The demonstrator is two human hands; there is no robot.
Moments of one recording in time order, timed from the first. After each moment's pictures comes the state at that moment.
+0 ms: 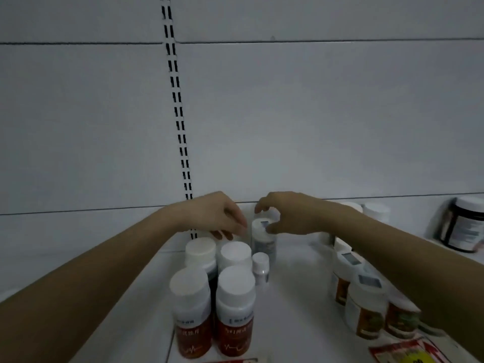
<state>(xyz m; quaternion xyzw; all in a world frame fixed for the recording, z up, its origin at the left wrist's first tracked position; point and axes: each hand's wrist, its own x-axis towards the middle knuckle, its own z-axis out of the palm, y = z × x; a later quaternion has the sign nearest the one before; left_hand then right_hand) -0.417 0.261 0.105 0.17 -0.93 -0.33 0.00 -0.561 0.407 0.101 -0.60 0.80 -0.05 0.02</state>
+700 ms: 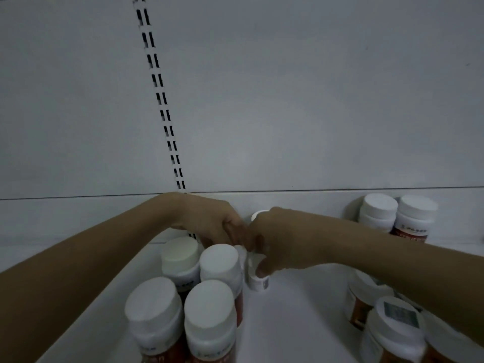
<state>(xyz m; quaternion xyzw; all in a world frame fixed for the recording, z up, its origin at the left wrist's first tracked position) -0.452 0.236 0.080 0.14 -0.92 -0.31 -0.21 -0.557 0.396 0.071 -0.69 0.72 -0.02 0.11</state>
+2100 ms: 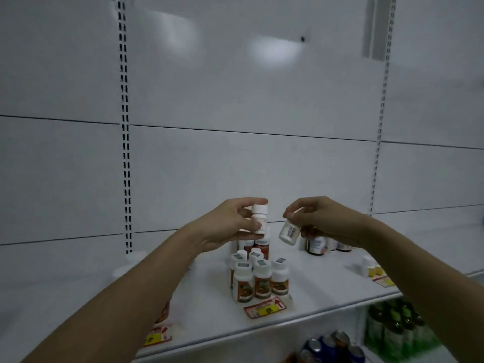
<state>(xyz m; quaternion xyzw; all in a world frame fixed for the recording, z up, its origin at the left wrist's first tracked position) -0.399 0.495 0.159 -0.03 -0.77 -0.63 0.10 -0.507 0.696 0.174 -0.37 0.81 -0.44 0.10</state>
